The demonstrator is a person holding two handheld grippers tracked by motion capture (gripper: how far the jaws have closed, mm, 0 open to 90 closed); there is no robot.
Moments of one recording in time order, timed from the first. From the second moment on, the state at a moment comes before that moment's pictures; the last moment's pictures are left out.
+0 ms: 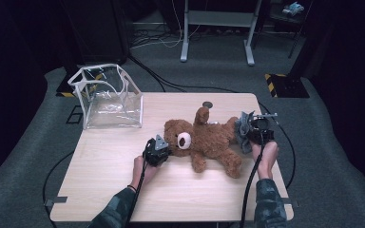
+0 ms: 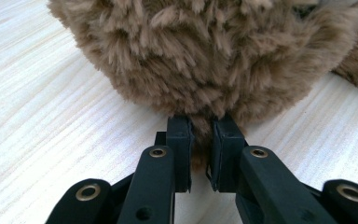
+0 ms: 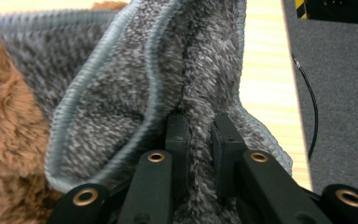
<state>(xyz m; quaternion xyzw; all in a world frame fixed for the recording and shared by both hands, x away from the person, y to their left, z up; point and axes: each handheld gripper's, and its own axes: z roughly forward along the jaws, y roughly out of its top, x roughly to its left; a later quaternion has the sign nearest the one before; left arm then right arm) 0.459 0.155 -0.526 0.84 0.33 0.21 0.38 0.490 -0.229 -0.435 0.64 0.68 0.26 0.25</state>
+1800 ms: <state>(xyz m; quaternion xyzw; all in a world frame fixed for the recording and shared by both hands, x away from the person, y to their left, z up) 0.458 0.154 -0.526 0.84 0.33 0.21 0.38 0.456 -0.217 -0.388 0.58 0.70 0.32 0.27</state>
